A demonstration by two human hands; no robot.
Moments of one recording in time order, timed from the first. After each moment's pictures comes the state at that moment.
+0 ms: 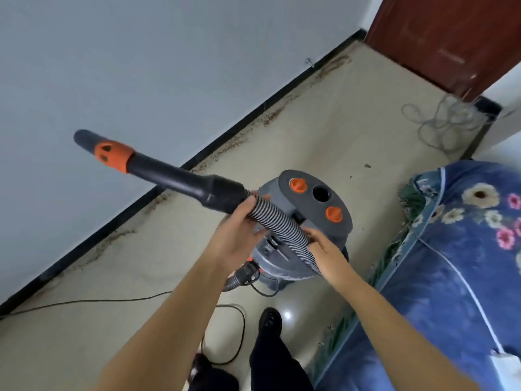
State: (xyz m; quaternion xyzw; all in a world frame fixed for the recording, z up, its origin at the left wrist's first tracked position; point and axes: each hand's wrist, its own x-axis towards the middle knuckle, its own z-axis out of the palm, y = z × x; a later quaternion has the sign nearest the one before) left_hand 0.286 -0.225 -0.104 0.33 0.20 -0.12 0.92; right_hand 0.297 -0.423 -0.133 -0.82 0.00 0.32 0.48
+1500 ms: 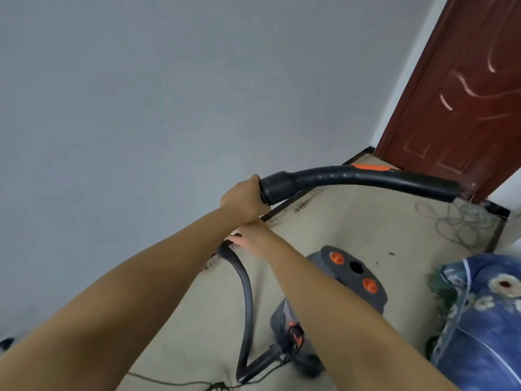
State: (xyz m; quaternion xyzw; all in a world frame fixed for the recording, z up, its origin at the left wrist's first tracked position) left_hand 0.277 -0.079 0.106 0.97 0.11 0.01 0.23; right_hand 0.285 -0.132 0.024 -0.65 -0.07 0.36 0.67
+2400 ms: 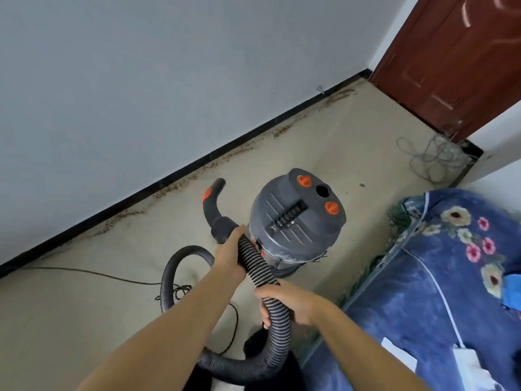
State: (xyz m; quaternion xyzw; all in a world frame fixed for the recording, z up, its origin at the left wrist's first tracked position) left_hand 0.159 -0.233 -0.108 0.19 0.50 -0.03 0.85; right_hand 0.148 -0.379 -0.104 -0.58 0.01 0.62 0.53
